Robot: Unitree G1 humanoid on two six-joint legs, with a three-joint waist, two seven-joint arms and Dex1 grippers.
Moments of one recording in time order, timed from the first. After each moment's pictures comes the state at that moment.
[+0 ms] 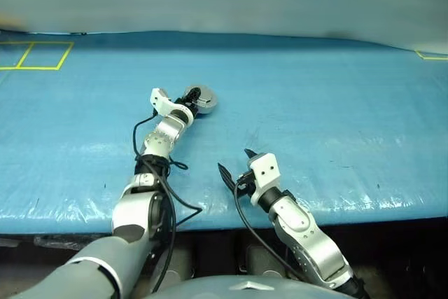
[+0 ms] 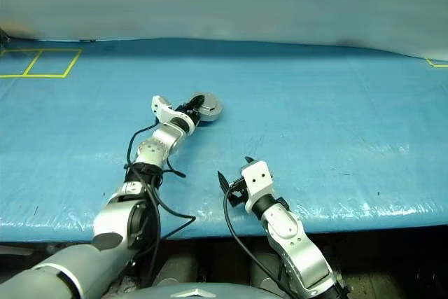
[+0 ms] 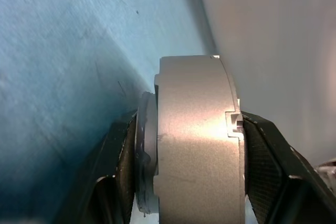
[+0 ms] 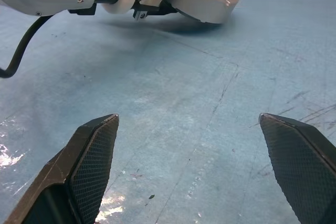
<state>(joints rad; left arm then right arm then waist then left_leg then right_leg) -0.89 0.01 0.39 0.96 -0.91 0.26 -0.07 0.13 -0.27 0.41 -0.35 0.15 0.24 0.09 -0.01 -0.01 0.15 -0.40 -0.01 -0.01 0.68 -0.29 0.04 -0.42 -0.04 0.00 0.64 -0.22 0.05</state>
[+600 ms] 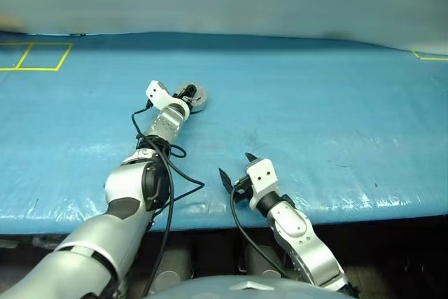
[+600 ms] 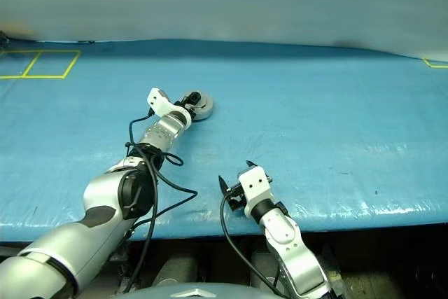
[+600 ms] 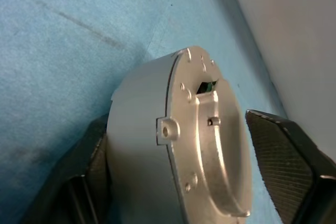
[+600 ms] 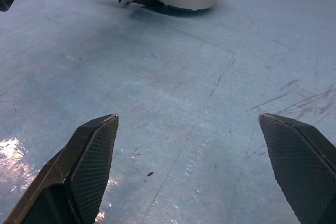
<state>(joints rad) -1.04 0.07 0.46 1.23 -0.64 0.17 -0.07 0.17 -0.19 0.40 -0.33 0.04 0.24 0.13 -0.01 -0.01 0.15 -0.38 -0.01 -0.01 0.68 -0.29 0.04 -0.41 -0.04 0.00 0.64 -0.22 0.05</state>
